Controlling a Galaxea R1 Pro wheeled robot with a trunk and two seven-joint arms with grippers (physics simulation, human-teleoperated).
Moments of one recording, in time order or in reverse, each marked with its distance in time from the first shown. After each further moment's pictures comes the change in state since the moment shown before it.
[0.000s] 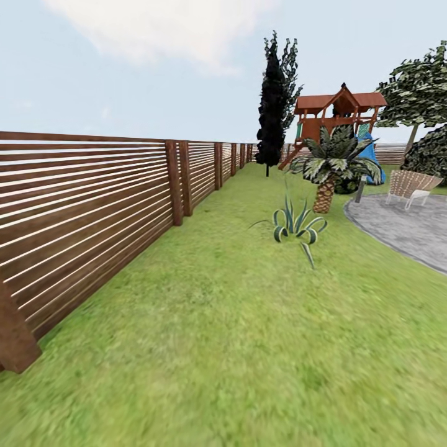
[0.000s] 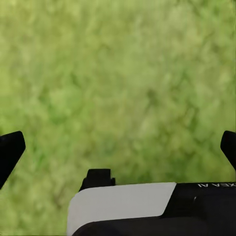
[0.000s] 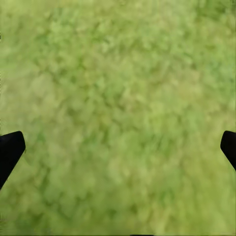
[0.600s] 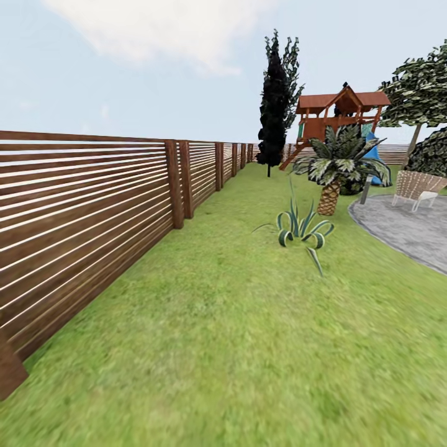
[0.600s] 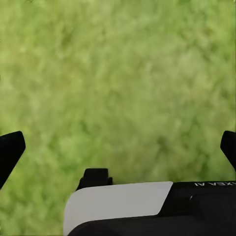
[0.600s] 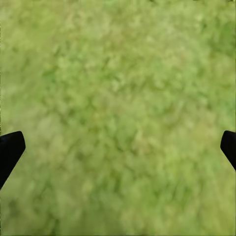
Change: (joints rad) left arm 0.000 -0.006 -0.002 0.003 -0.001 -0.002 0.000; right arm 0.000 0.000 0.000 0.000 0.000 -0.004 0.000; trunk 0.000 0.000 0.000
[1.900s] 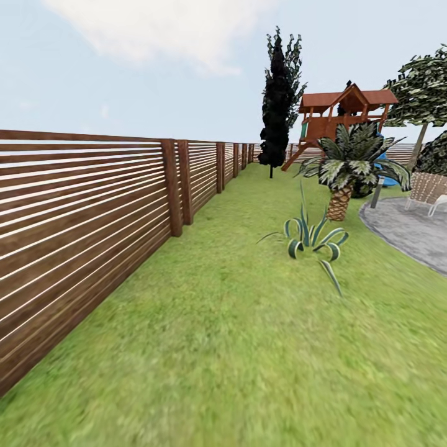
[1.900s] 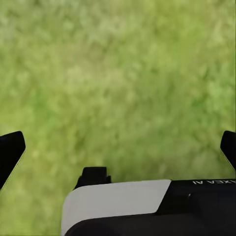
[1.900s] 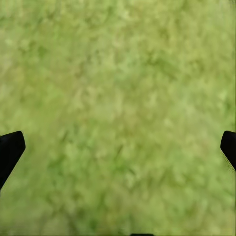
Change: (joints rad) left arm 0.000 -0.003 -0.002 0.006 0.000 -0.002 0.000; right arm 0.000 0.000 0.001 0.006 0.000 0.000 0.000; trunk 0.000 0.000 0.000
